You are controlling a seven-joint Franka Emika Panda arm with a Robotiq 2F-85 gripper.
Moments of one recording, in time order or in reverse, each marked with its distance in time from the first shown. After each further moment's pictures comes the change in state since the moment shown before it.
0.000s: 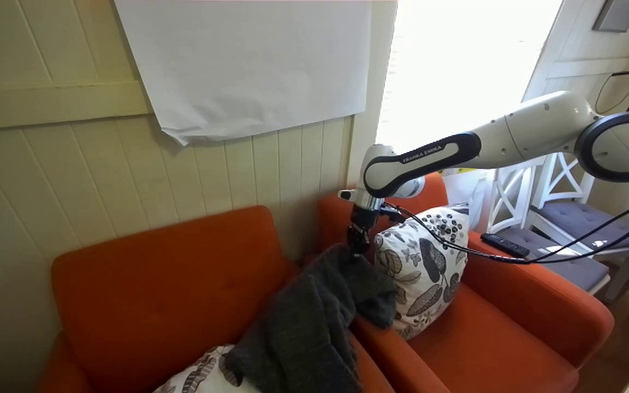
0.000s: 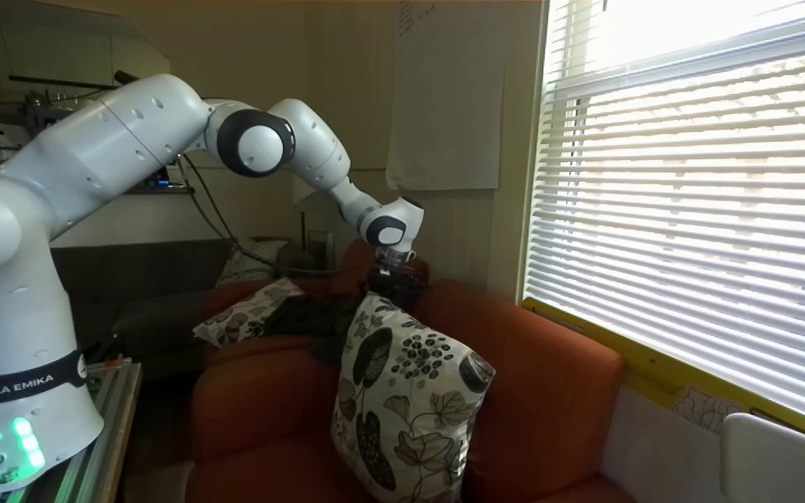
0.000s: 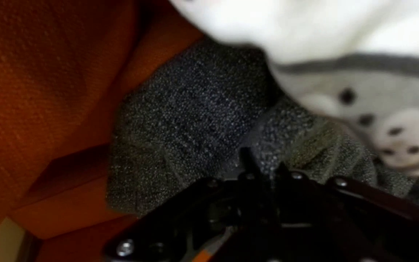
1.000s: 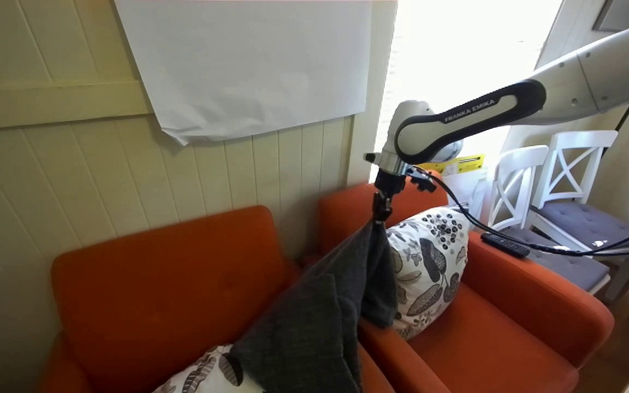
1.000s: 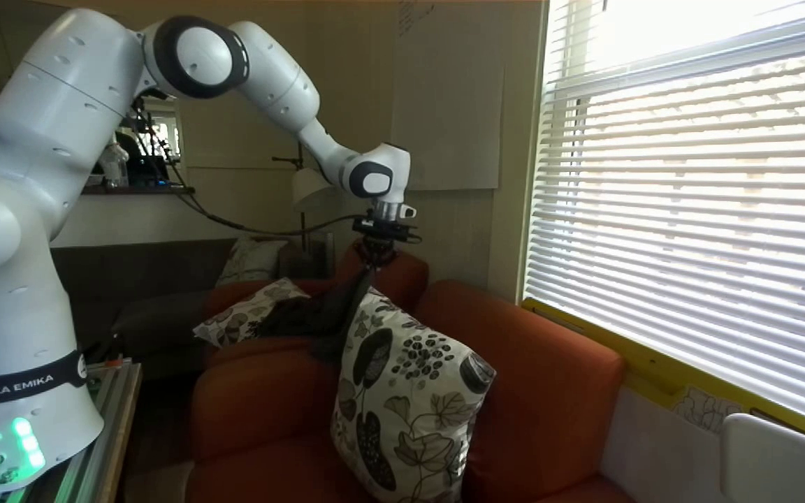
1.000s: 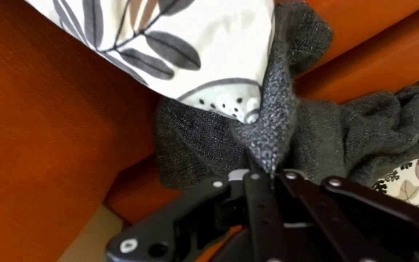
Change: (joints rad) arm -0.001 -0.395 -0.070 -0.328 -0.003 0.061 0.285
